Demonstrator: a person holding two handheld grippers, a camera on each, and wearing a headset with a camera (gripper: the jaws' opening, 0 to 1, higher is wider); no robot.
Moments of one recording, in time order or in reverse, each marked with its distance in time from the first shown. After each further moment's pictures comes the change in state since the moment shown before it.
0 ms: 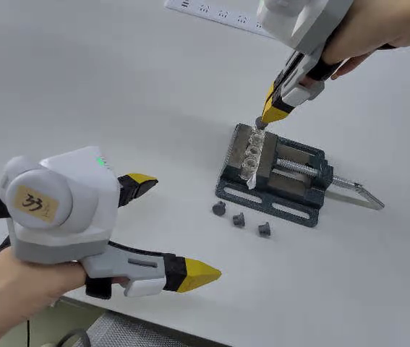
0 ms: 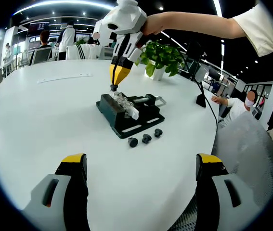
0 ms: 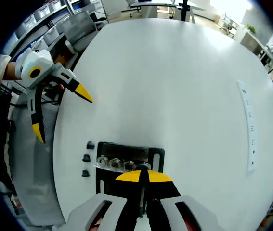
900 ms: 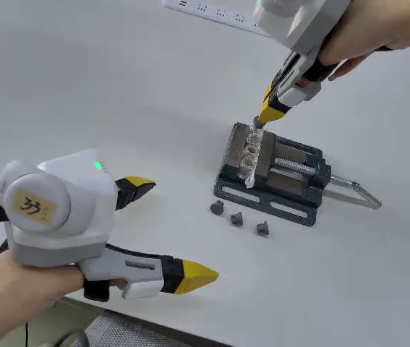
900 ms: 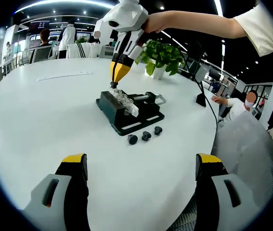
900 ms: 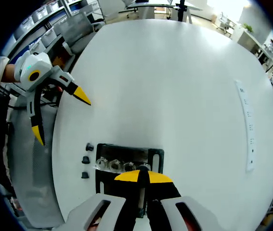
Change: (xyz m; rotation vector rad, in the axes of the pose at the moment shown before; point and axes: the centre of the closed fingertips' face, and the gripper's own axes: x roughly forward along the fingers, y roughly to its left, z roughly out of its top) left arm 0.001 -0.002 -0.006 -0.009 0.007 0.000; right arm 0.000 0.005 0.001 0.004 -0.009 -0.020
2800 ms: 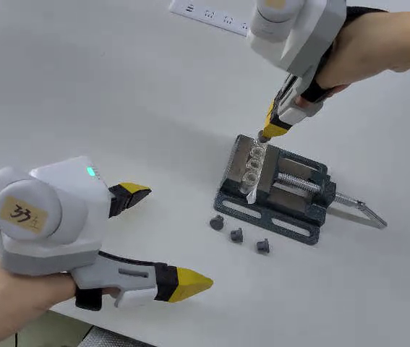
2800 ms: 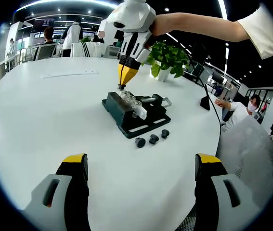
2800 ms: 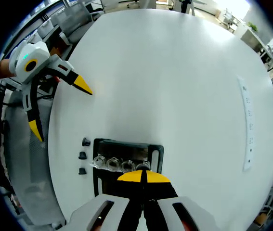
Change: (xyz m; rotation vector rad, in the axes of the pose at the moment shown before) left arm 0.001 0.014 0.006 -0.030 -0.015 0.023; right arm 0.009 -0.012 -0.002 -0.017 0.109 -0.031
